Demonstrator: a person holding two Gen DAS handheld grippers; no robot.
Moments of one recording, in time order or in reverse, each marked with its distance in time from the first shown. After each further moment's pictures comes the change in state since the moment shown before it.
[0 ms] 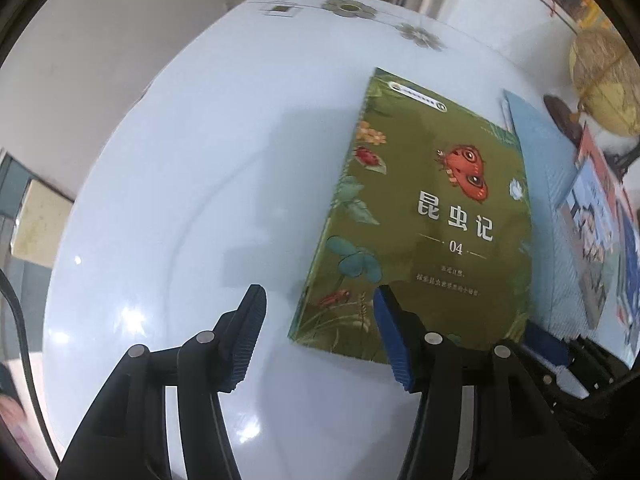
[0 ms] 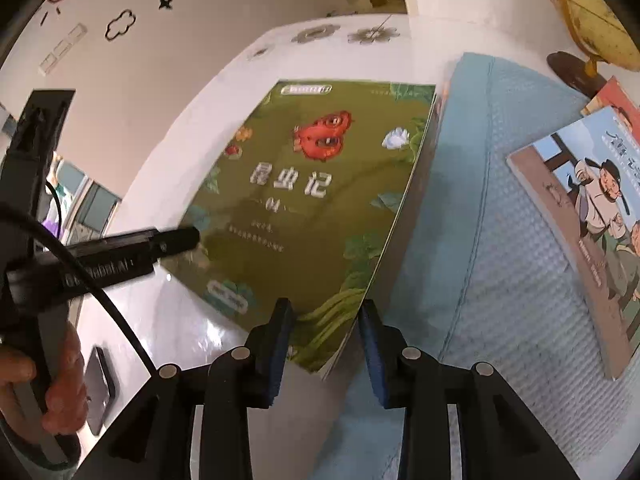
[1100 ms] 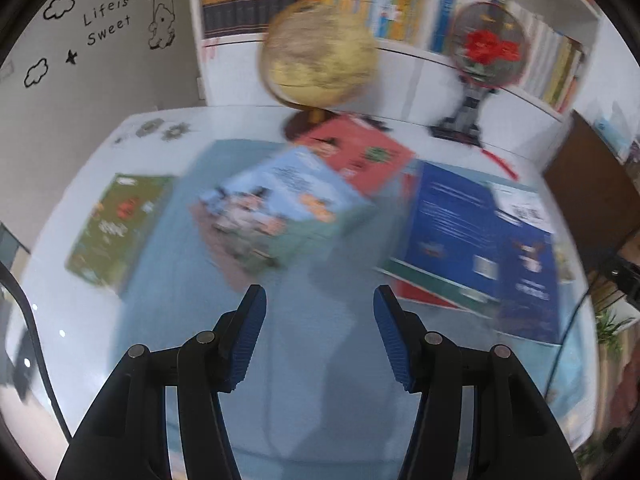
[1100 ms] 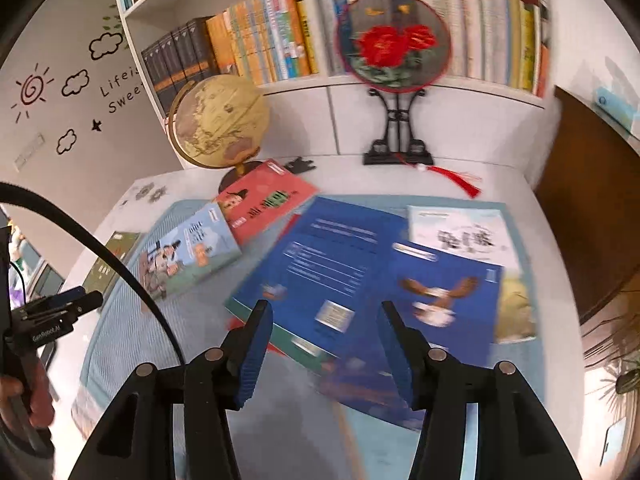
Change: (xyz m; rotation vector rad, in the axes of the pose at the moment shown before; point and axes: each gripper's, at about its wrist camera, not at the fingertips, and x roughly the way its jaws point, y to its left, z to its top) left arm -0.136 -0.422 -0.152 0.183 -0.298 -0.057; right arm -0.380 -0.422 -0.158 0.138 -0.350 -0.211
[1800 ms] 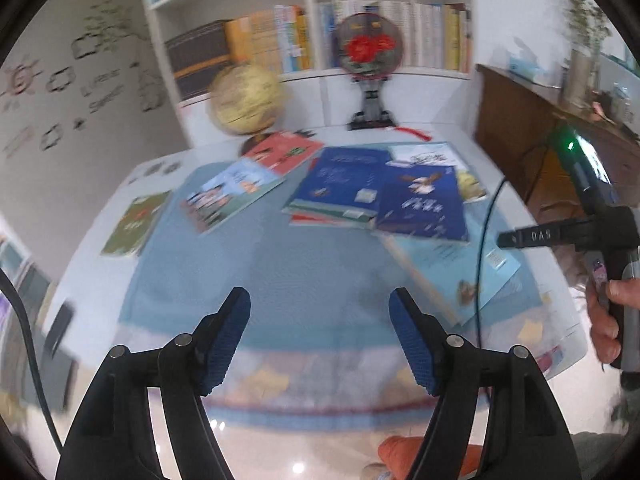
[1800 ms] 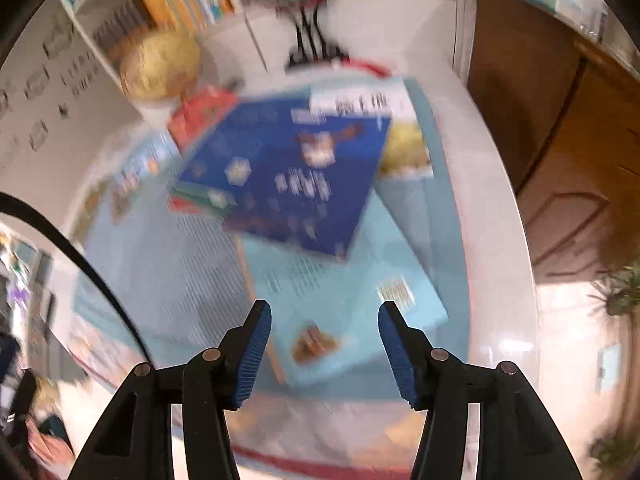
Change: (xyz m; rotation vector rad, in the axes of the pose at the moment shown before) left arm -0.163 -0.136 -0.166 0.158 -0.145 0.118; right arm -0.049 -0.075 -0.129 0.094 0.335 -0.111
